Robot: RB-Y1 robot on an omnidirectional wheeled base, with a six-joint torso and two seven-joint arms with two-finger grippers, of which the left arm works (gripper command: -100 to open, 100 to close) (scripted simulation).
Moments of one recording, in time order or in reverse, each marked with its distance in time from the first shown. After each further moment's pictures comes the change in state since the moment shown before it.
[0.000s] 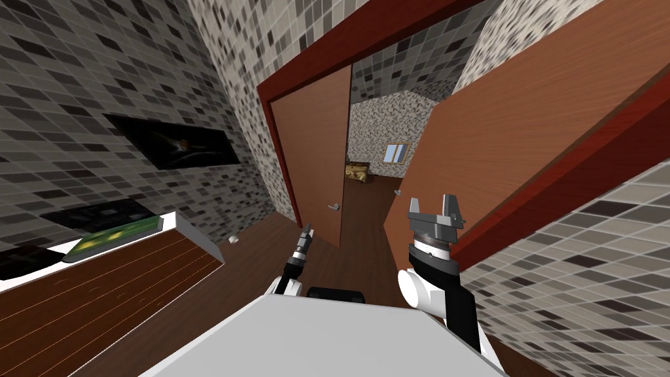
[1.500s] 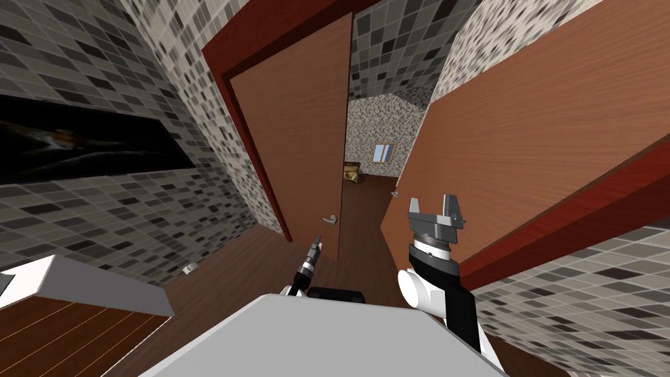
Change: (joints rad) arm -0.114 -0.028 -0.091 0.391 -0.017 -0.072 0.010
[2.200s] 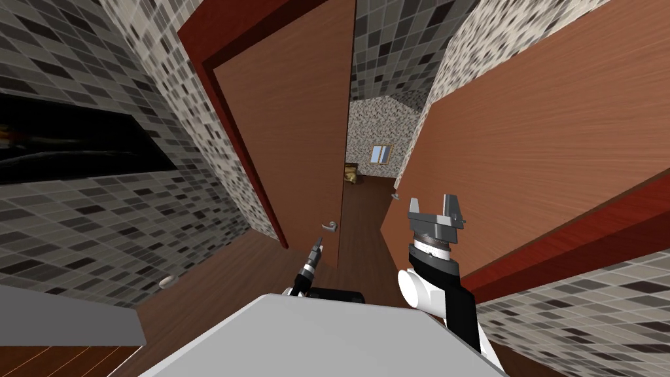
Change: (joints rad) arm -0.024 -0.006 -0.011 0.078 -0.002 -0.019 -0.001
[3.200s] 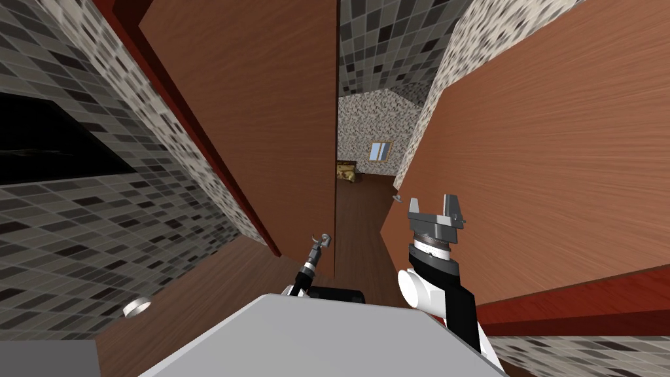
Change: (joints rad) arm -0.029 -0.012 0.018 0.031 0.005 -0.003 -0.005
